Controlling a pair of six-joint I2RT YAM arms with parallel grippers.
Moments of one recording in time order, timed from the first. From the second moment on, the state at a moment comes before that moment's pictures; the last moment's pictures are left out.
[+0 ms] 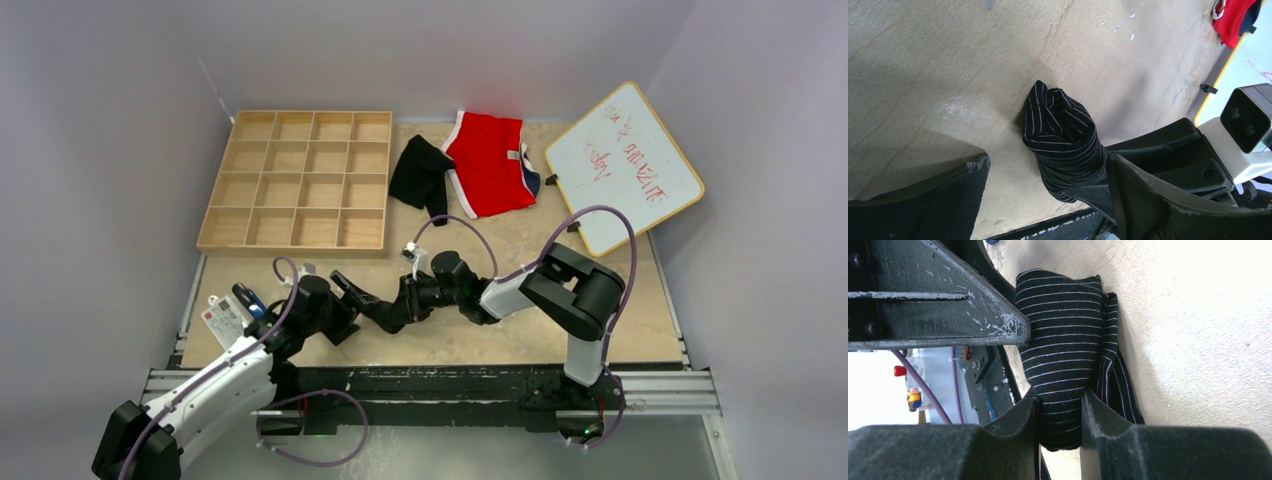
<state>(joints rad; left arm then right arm) -0.56 0.68 0.20 -0.29 0.02 -1.36 0.93 1.86 0.67 0.68 -0.53 0.72</state>
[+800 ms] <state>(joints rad) -0.57 1.02 0.22 0.04 0.07 -1.35 0.95 1.72 0.73 0.37 -0.46 0.54</state>
